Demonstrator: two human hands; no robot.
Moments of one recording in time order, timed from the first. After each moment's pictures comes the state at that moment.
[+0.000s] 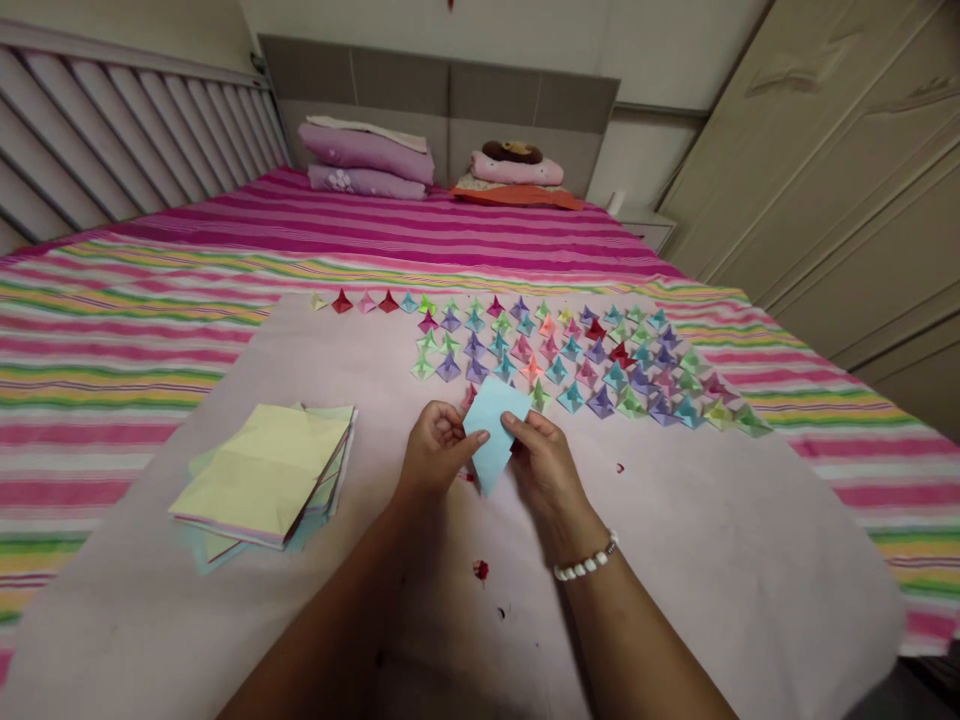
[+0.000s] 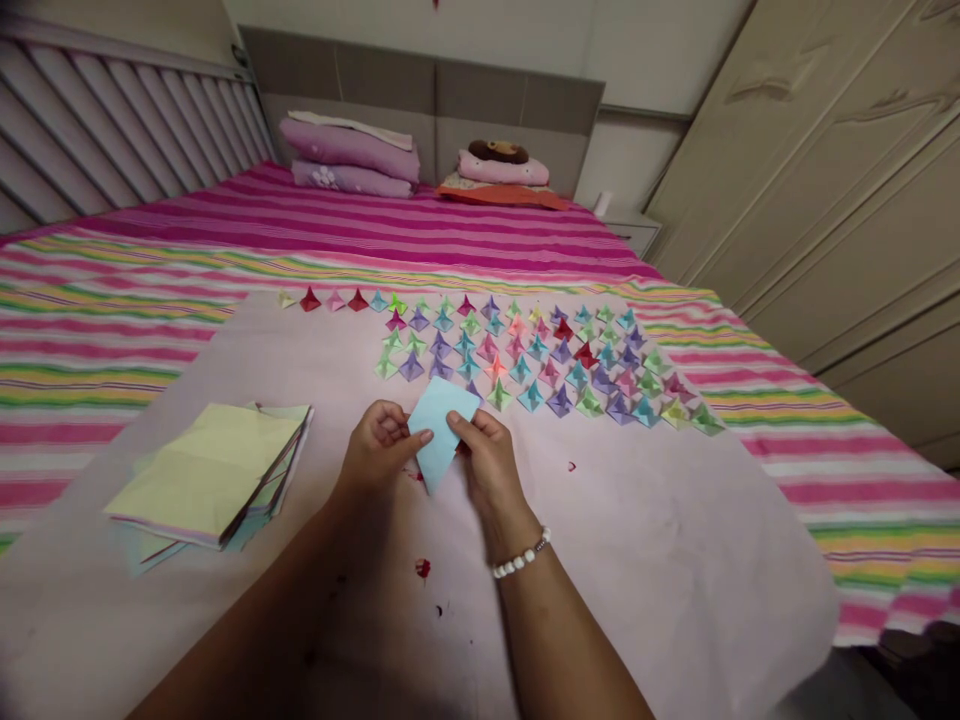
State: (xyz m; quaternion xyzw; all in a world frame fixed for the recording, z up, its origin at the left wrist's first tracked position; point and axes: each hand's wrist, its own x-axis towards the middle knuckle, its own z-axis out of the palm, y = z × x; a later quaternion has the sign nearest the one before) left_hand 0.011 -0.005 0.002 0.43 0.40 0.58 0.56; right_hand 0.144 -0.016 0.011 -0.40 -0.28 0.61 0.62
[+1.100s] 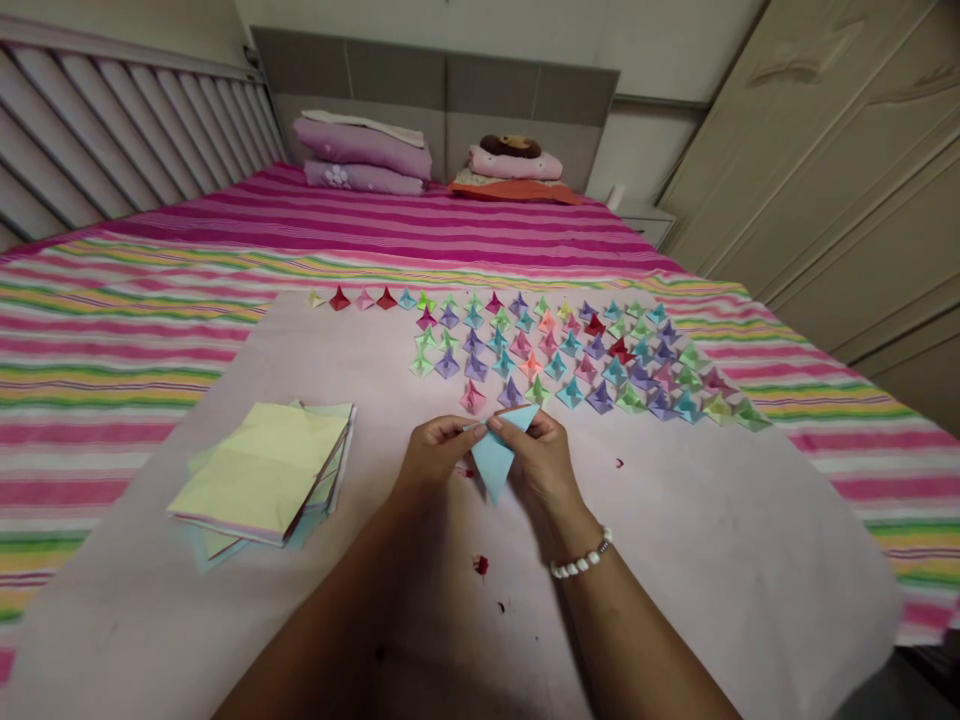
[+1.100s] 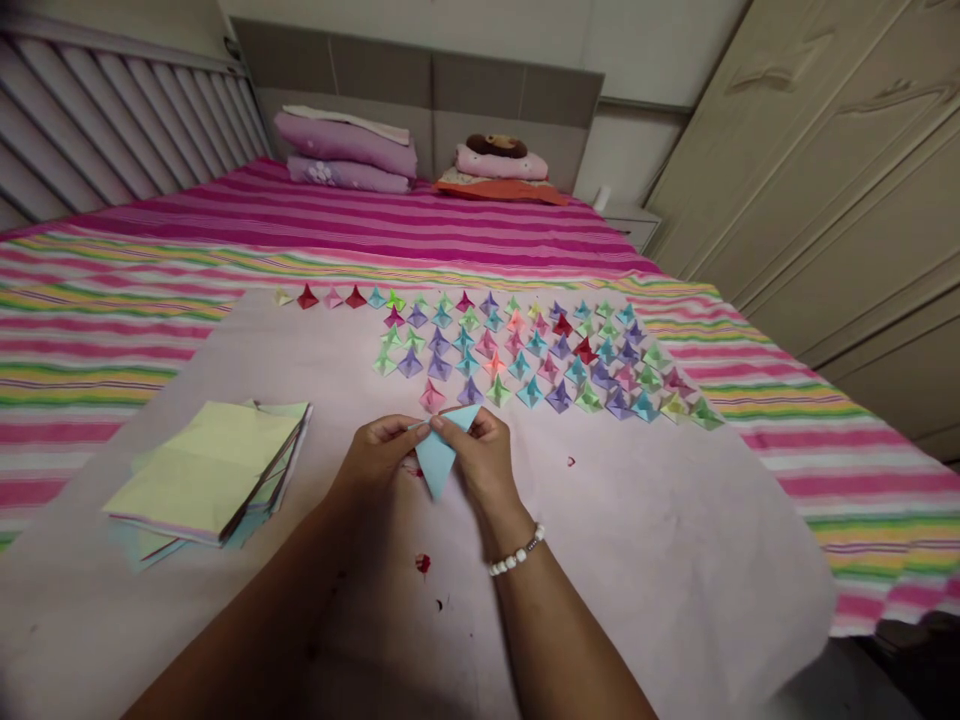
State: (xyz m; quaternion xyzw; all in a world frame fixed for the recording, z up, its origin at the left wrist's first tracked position) left_hand 0.008 -0.008 0.005 0.41 0.44 0.50 0.62; right_hand 0.141 -0.017 0.012 -0.43 -0.35 0.54 0.63
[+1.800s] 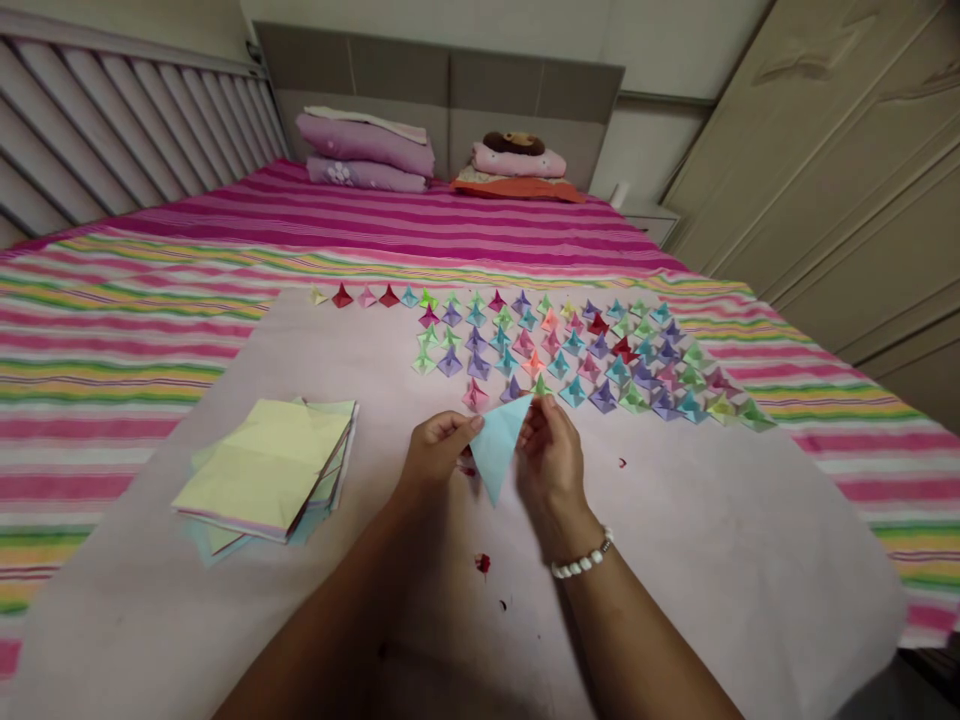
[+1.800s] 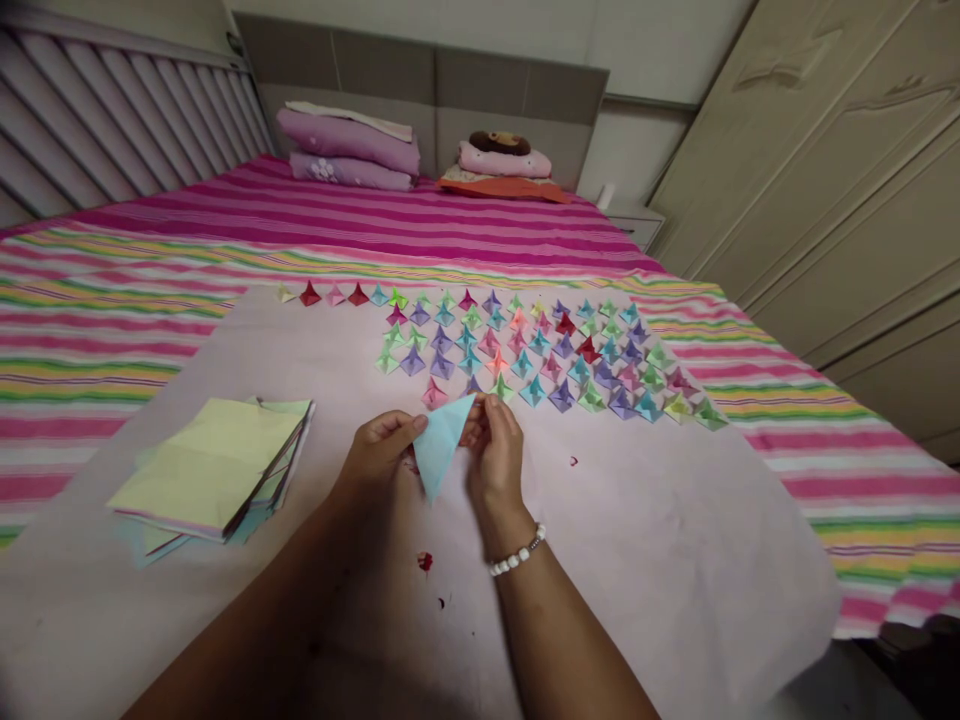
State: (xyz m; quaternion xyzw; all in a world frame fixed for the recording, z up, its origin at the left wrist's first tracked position) left_hand 0.010 -0.013 0.011 0.40 0.46 0.51 0.61; right_hand 0.140 -0.016 0.010 -0.38 -0.26 0.53 0.71
